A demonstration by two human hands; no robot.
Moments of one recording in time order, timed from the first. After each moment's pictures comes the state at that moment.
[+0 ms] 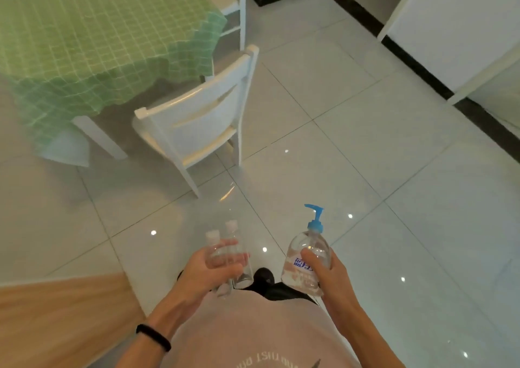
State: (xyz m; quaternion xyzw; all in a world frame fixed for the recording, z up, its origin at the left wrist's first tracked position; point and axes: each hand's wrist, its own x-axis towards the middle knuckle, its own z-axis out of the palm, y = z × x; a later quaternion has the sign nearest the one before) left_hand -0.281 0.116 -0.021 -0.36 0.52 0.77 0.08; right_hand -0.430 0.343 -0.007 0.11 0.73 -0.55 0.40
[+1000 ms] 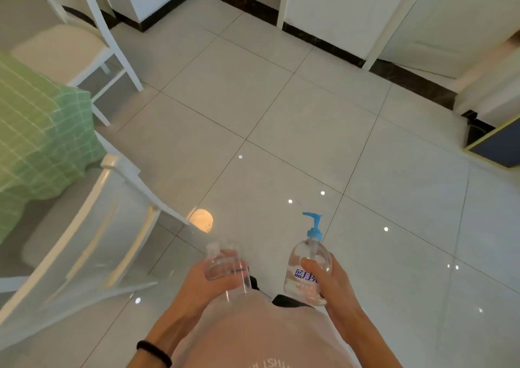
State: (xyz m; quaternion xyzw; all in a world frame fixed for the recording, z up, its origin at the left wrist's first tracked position) left_hand -0.637 0.076 -0.032 -0.26 0.59 0.73 0.23; right_hand -0.694 0.343 -0.001 0.26 0.68 -0.61 0.30
